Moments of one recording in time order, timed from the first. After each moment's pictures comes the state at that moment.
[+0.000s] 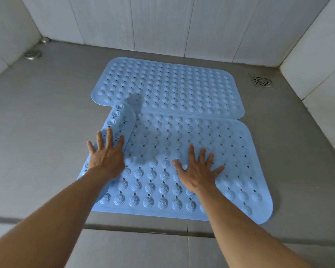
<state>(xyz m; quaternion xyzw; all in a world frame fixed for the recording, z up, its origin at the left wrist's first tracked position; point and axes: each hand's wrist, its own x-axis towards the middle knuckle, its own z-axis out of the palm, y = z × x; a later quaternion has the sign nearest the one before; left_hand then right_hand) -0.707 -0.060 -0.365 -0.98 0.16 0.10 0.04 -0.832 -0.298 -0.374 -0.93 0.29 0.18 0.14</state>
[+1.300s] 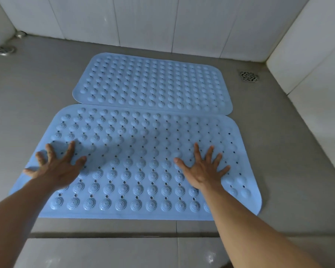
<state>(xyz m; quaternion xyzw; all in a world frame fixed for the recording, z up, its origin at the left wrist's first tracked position) -0.686 0.026 -0.385 -0.97 0.00 0.23 -0.01 -0.845 -0.343 -0.378 -0.90 0.36 0.20 0.15</state>
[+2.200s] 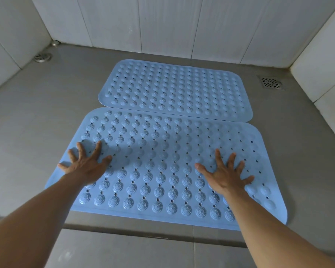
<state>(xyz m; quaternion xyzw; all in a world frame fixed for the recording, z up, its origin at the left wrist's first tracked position) -0.687 0.015 -0.379 -0.97 0.00 0.23 -0.02 -0.846 -0.353 -0.374 -0.90 0.36 0.20 0.16</state>
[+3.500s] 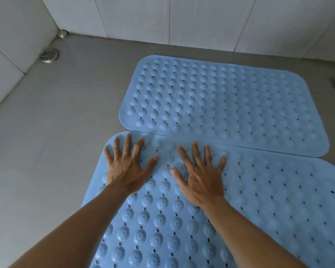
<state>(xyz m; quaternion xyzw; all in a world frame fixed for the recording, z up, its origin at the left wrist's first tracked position) -0.553 -0.032 -0.401 -0.98 0.13 0.11 -0.05 -0.639 -0.238 -0.400 -0.98 0.10 0.14 0.08</state>
